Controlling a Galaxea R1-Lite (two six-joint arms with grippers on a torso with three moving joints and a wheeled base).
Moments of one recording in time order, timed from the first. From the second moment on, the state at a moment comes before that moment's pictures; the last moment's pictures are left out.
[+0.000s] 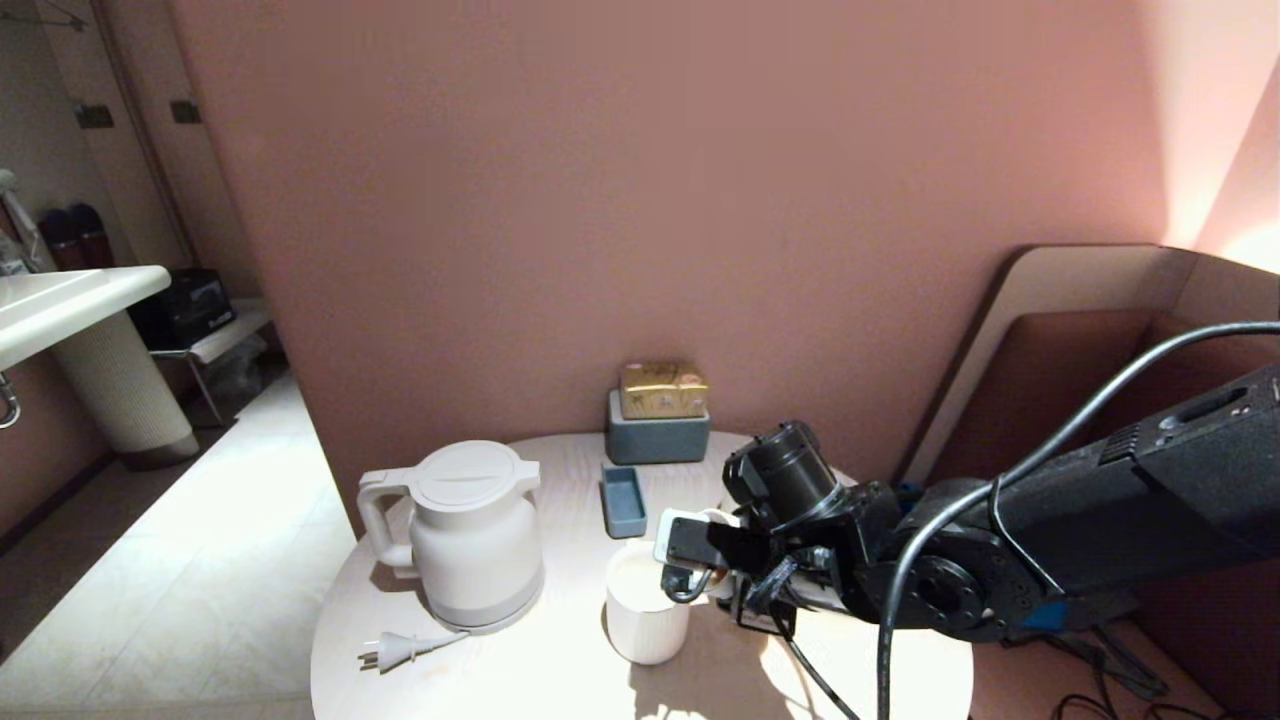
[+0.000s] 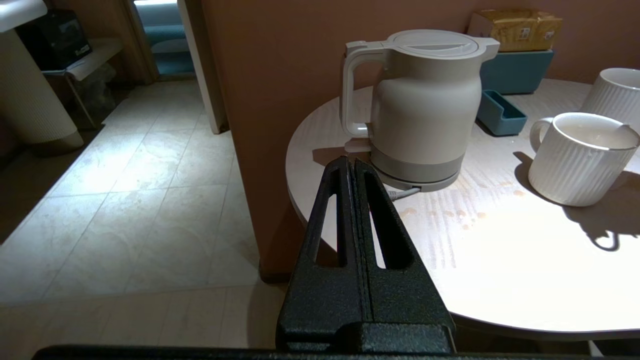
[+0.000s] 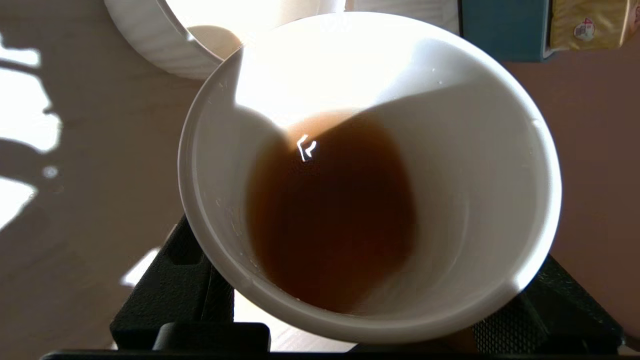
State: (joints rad) left arm 0.00 0.00 0.00 -0.01 0.00 0.01; right arm 0.70 2.00 -1.03 -0.14 -0.28 -0.79
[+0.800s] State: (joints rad) left arm 0.00 0.00 0.00 -0.01 0.00 0.01; right arm 0.71 2.04 -1.20 0.06 -0.35 -0.83
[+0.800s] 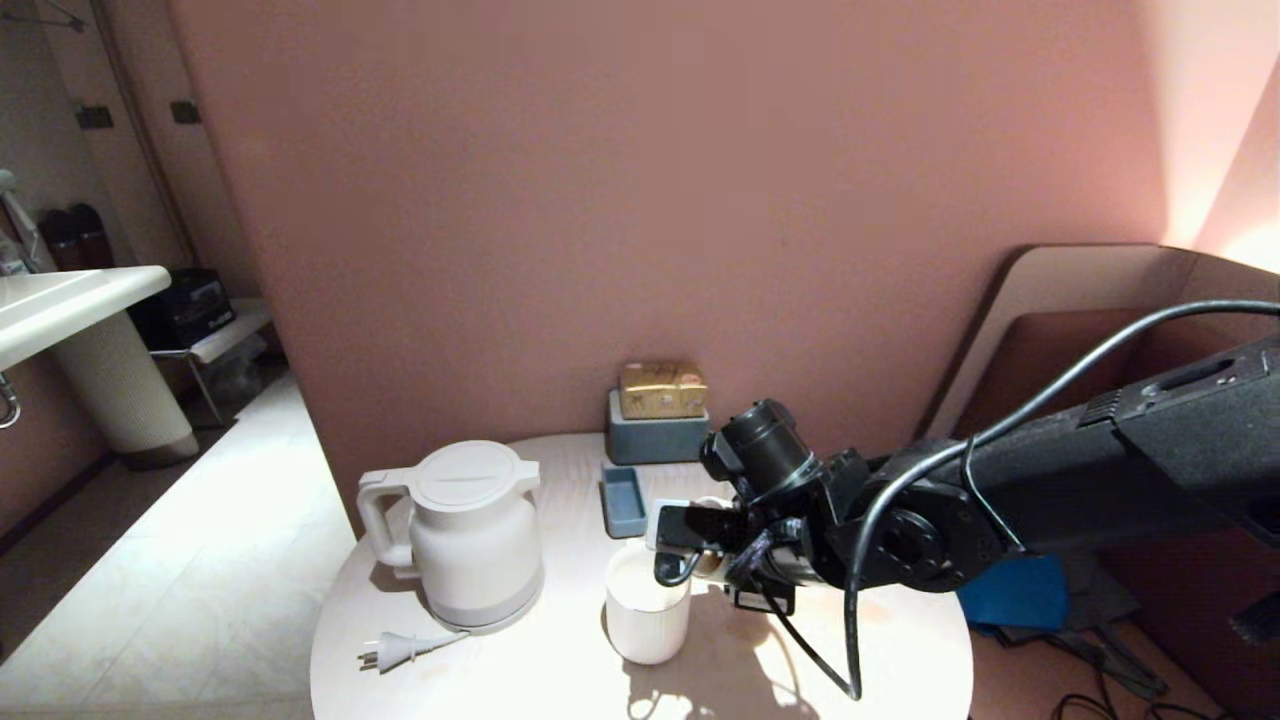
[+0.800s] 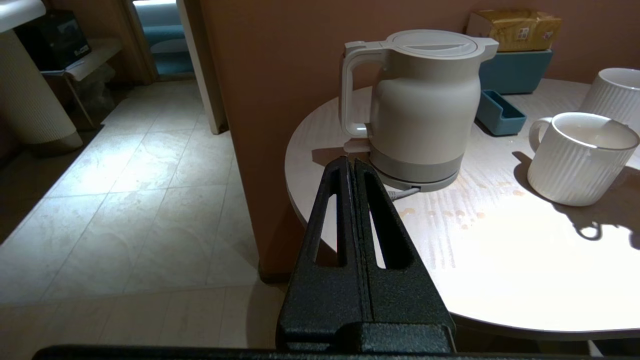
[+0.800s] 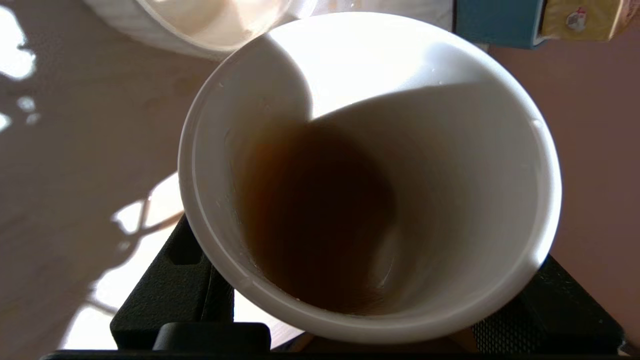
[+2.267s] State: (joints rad) left arm 0.00 0.00 0.00 -0.01 0.00 0.01; right arm 0.75 2.17 -1.35 0.16 -0.41 -0.87
